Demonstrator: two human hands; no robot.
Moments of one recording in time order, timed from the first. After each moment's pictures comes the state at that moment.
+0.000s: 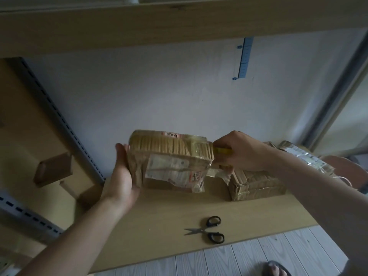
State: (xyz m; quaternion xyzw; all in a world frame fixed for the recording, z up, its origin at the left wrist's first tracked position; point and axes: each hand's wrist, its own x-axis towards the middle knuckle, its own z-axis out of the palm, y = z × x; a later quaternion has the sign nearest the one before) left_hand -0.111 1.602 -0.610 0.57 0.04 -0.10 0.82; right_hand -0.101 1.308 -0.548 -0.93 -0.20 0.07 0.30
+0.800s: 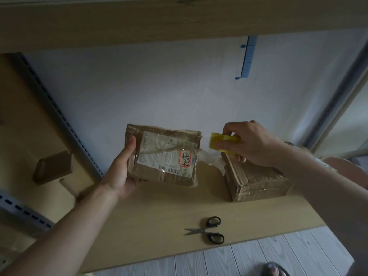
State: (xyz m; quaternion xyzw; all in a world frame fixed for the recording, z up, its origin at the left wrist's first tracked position) left_hand -0.093 1.603 -0.593 0.62 0.03 -0.11 0.78; right_hand -0.099 1.300 -0.536 -0.95 -0.14 -0.02 0.27
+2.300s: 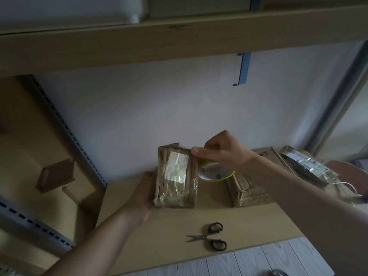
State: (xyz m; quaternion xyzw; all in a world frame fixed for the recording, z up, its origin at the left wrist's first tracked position) left_hand -0.123 1.563 -0.608 0.67 0.05 -0.18 0.72; right_hand -0.081 1.335 -0.559 -0.88 -0.18 0.00 0.43
